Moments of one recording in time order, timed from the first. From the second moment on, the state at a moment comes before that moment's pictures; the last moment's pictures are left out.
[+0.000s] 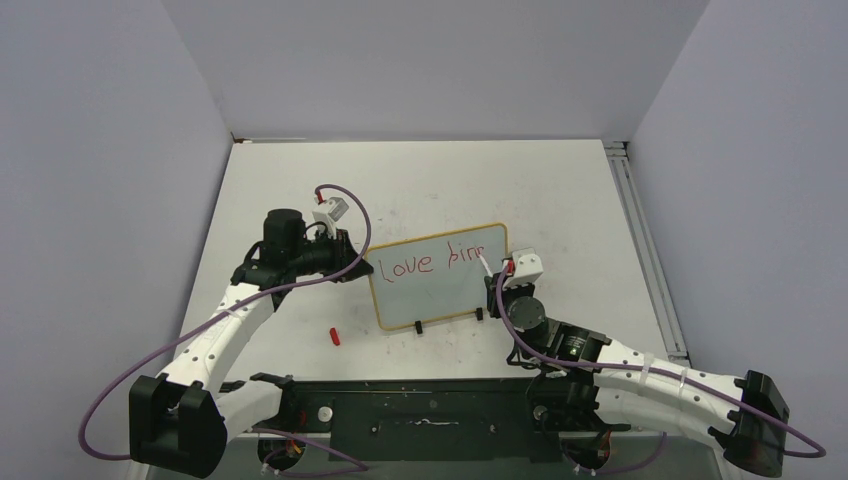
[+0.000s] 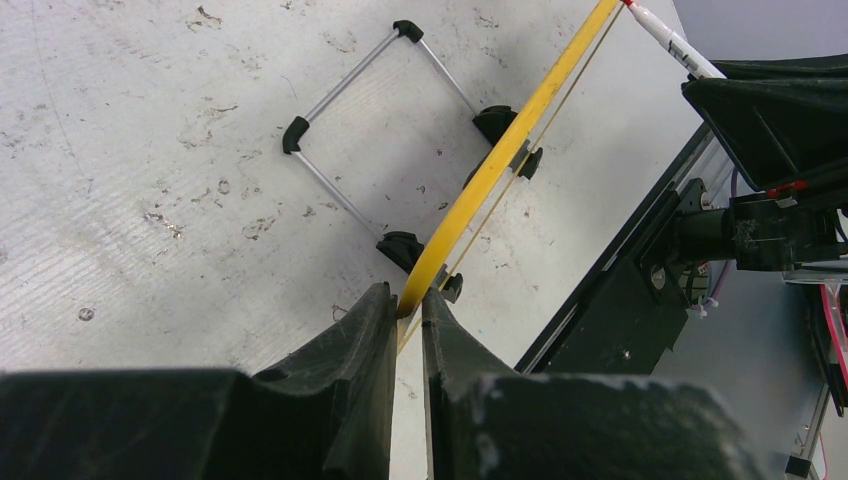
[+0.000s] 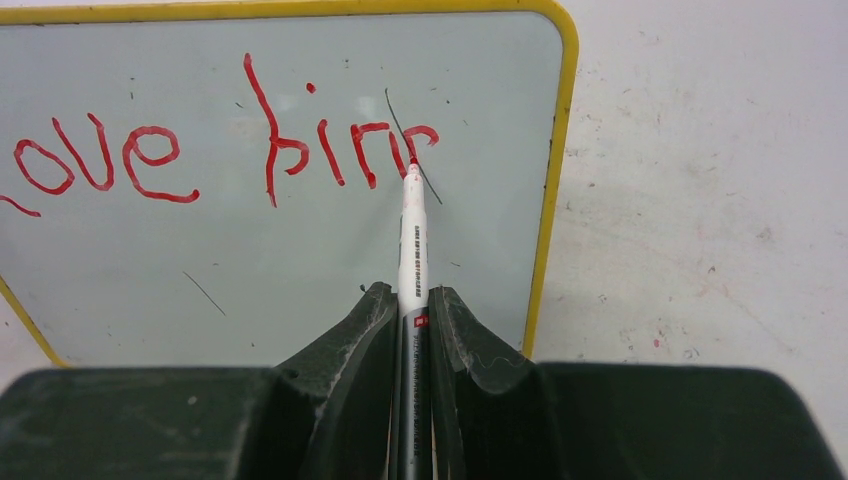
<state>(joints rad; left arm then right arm) -0.24 1.10 0.76 -0.30 0.67 -0.25 1.06 0.79 0.44 0.02 0.75 0.30</state>
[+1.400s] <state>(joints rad) -0.24 1.09 0.76 -0.31 0.67 -0.25 1.04 0.85 0.52 0.08 0.80 0.13</state>
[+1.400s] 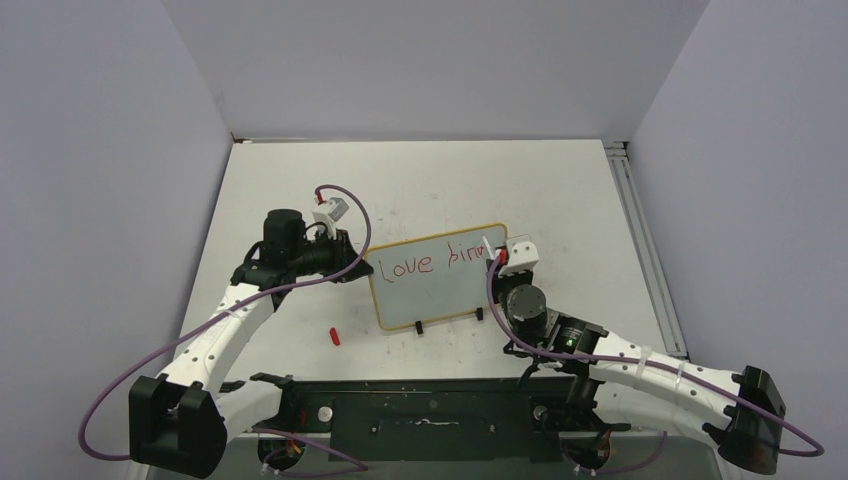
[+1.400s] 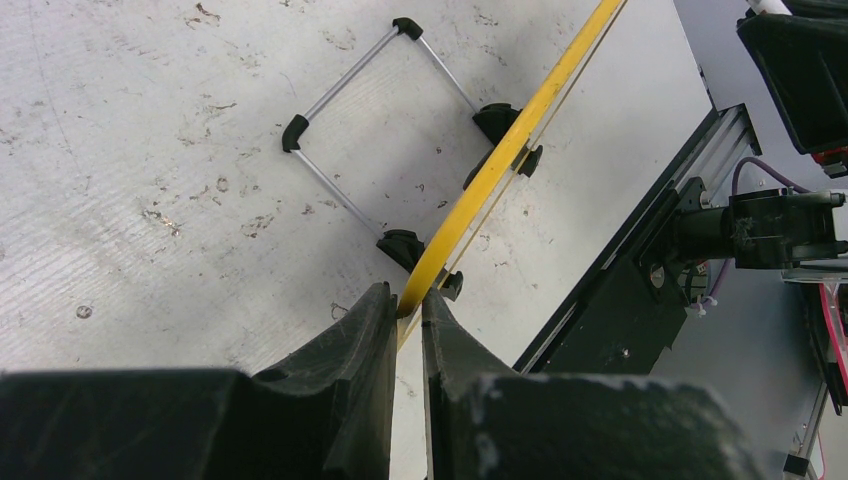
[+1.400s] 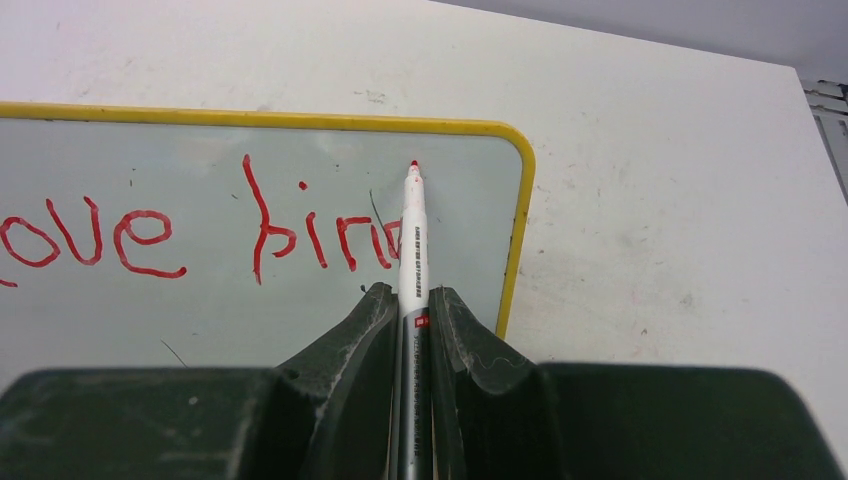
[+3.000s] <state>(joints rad) -0.23 1.09 0.76 -0.31 0.67 -0.25 1.02 0.81 0.46 0.02 0.76 0.29</state>
